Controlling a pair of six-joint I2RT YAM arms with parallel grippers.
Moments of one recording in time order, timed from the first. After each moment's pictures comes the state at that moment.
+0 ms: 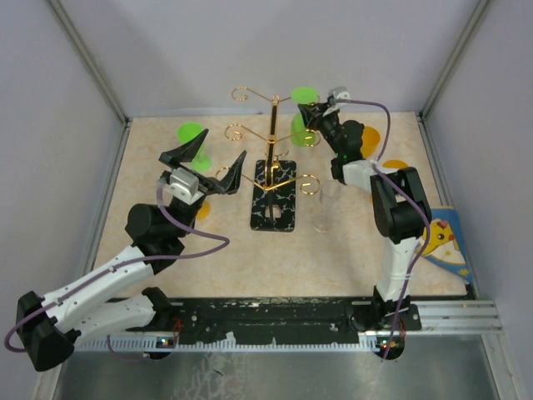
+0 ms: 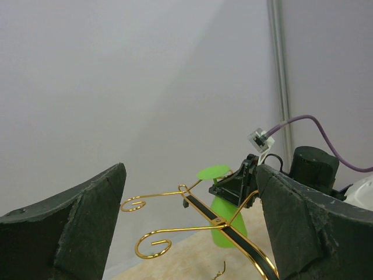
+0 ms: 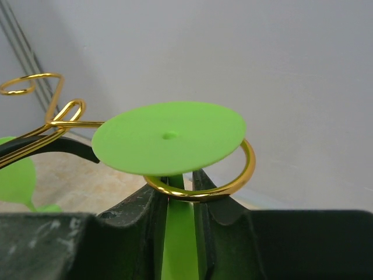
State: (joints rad) left arm -0.84 0.93 0.71 0.86 -0.16 0.34; right arm 0.26 1.99 1.25 1.08 -0.32 0.19
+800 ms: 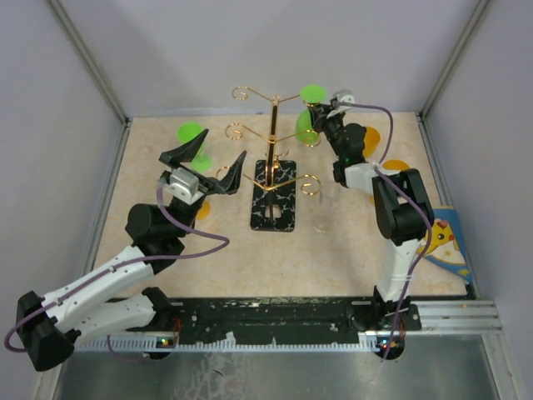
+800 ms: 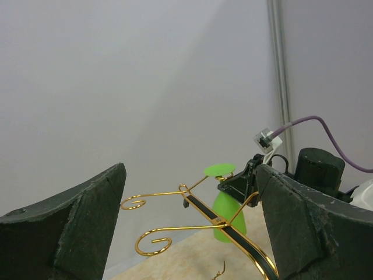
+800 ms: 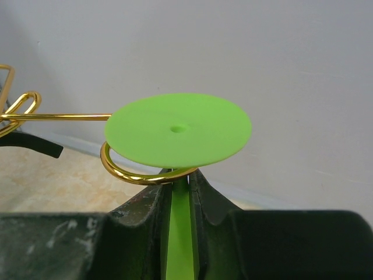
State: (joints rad) left arm -0.84 0.93 0.71 0.86 -0.16 0.33; right arm 0.26 1.98 1.20 1.08 -0.19 0.11
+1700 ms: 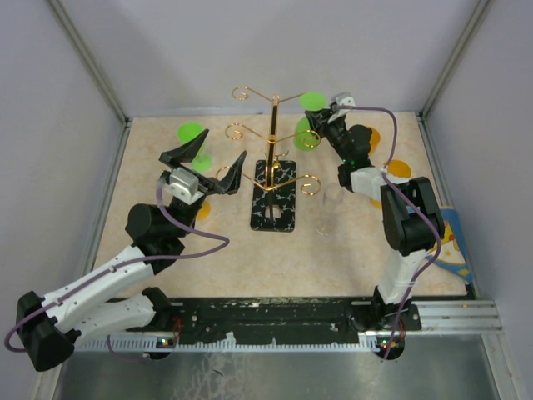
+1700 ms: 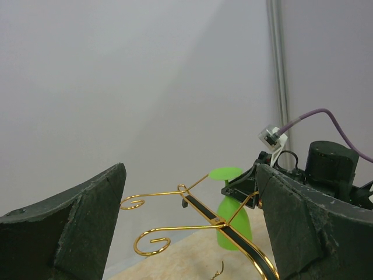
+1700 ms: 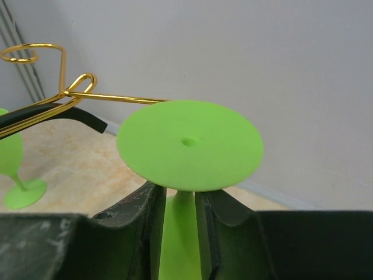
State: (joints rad) left arm -0.84 0.93 0.71 0.86 -0.16 0.33; right arm 0.25 1.85 1.11 1.01 -0.30 0.07
